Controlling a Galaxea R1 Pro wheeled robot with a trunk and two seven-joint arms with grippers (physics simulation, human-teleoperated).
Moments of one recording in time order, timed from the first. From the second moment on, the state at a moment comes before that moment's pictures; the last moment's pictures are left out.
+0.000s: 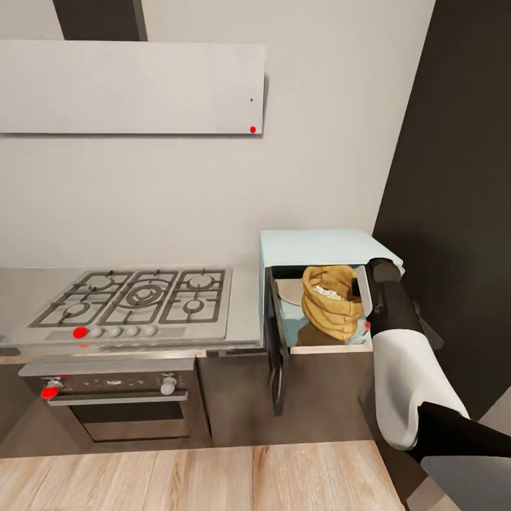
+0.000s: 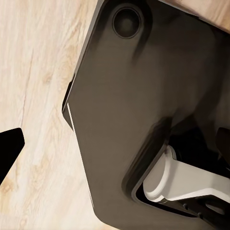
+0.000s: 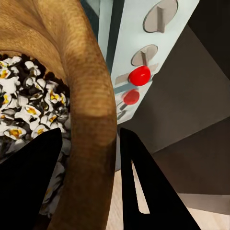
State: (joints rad) left arm 0.00 -0.01 0.04 -0.09 0.37 -0.01 0.02; right arm -1.09 0.09 -0.30 -0.95 0.21 1.04 -0.32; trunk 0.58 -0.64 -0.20
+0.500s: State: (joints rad) left arm 0.00 -0.01 0.04 -0.09 0.37 -0.01 0.02; right arm -1.09 0.09 -0.30 -0.90 0.20 1.04 -0.31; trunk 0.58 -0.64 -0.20
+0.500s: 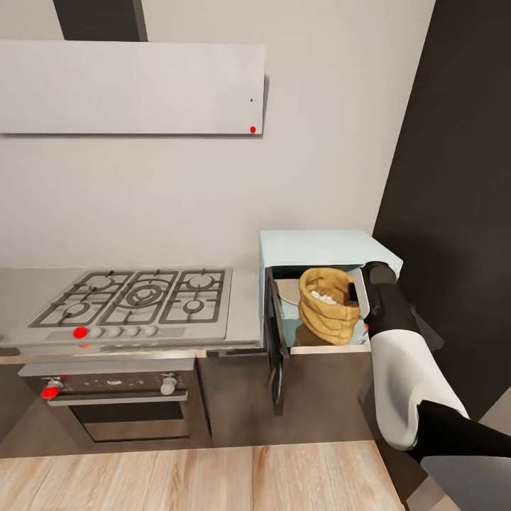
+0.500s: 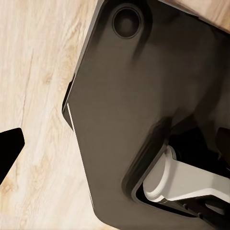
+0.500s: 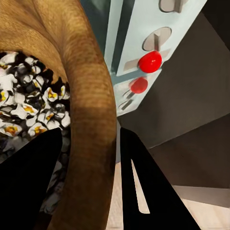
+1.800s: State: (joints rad) left arm 0.00 -0.01 0.04 -0.09 0.37 -0.01 0.02; right arm -1.09 0.09 -0.30 -0.89 0.18 1.04 -0.32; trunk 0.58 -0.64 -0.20
